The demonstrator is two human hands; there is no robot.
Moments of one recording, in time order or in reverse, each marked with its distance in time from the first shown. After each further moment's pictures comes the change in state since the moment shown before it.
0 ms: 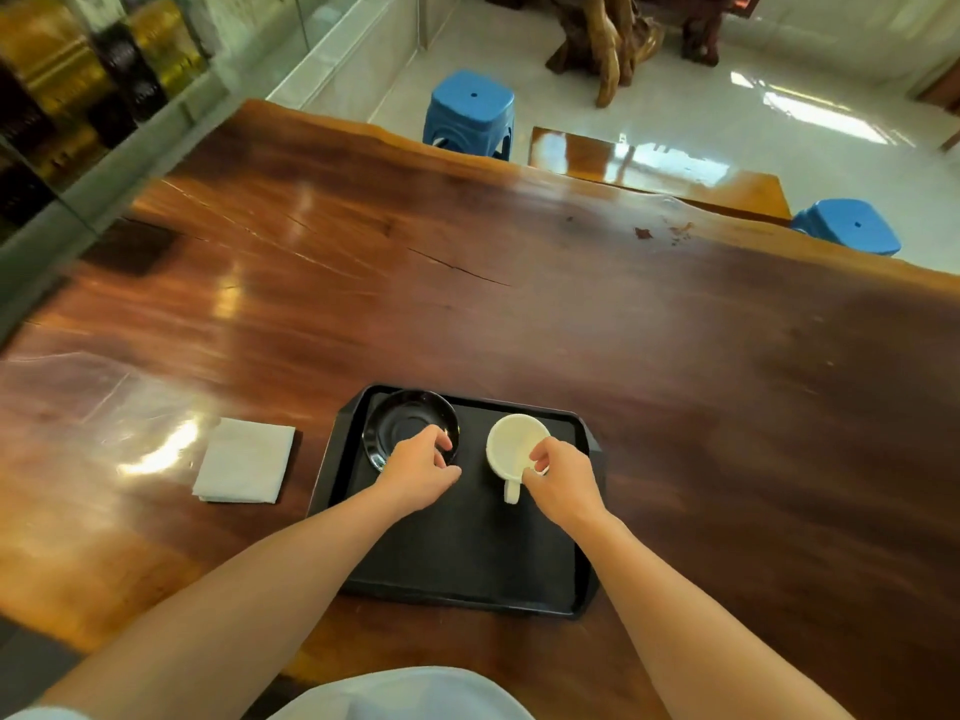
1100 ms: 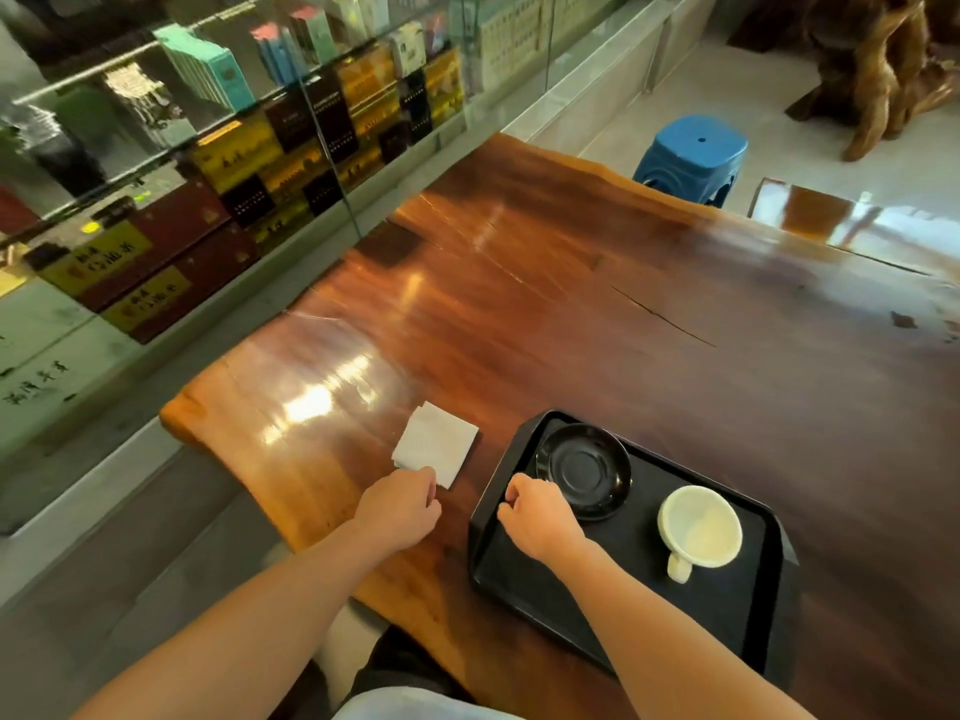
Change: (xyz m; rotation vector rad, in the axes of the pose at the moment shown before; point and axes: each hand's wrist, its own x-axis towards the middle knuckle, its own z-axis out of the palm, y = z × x) left_hand -0.102 -0.149 -0.118 0.437 0.280 -0.253; right_hand -0.032 -0.169 0.136 -0.265 -0.428 -0.478
